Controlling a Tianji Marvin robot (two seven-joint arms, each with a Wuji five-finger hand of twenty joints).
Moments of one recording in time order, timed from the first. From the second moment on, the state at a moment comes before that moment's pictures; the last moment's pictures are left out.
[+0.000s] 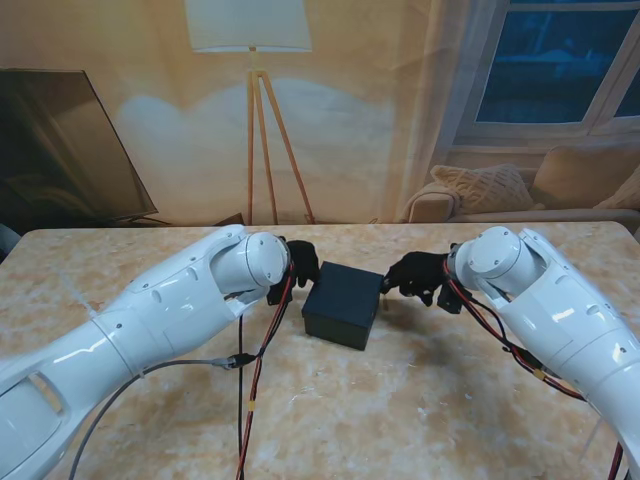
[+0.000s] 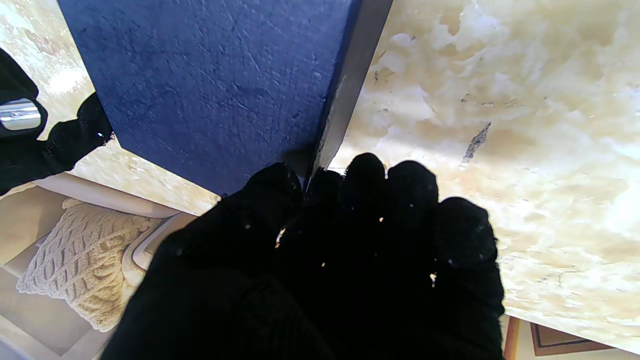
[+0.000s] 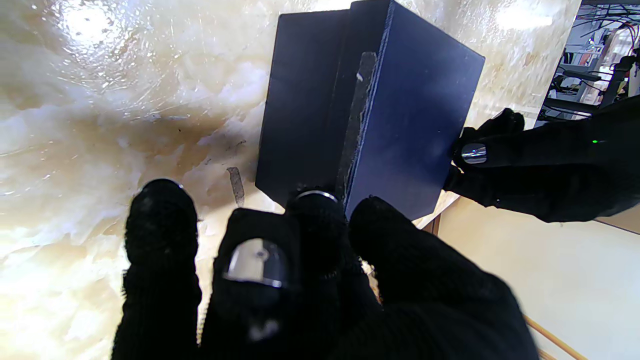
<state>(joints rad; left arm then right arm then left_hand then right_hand) 0.71 -1.21 -0.49 -1.20 0.20 0.54 -0.38 -0.91 -1.04 0.90 -1.19 -0.14 0.30 0.70 0.96 -0.25 0.51 -0.12 0.75 0.33 0.20 0.34 0.79 0.30 0.72 0.96 0.79 0.30 1.06 1.16 0.43 0.29 1.48 0.94 0.78 -0.18 0.63 -0.04 0.61 0.16 0.38 0.42 1.14 -0.08 1.16 0.99 1.26 -0.12 1.54 0.79 0.71 0.24 1.43 0.49</state>
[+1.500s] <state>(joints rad) 0.85 -1.16 -0.64 -1.30 0.25 0.45 -0.33 -0.97 -1.02 0.96 -1.28 -0.19 0.26 0.68 0.89 -0.22 0.48 -0.10 0.74 0.31 0.16 0.32 0.73 0.30 0.71 0.85 0.74 0.30 1.02 1.16 0.37 0.29 1.43 0.94 0.78 -0.18 0.59 -0.07 0.59 0.08 0.41 0.41 1.14 -0.09 1.16 0.98 1.26 -0.13 1.54 0.79 0.71 0.24 1.43 0.49</state>
